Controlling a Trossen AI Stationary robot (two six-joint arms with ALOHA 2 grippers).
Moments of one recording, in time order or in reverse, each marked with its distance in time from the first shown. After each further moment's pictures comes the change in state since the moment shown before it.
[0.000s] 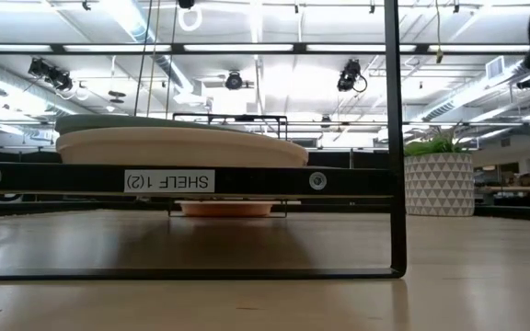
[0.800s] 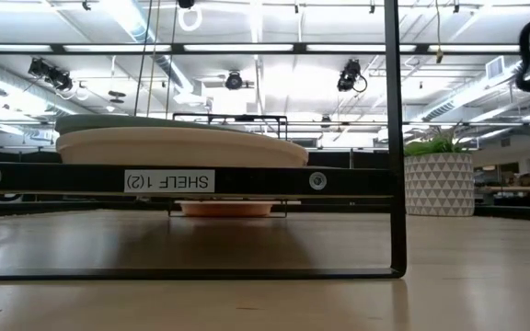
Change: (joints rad) left arm 0.000 0.000 0.000 0.000 0.000 -0.016; right arm -0.070 -0.040 -0.030 -0.074 -0.094 0.079
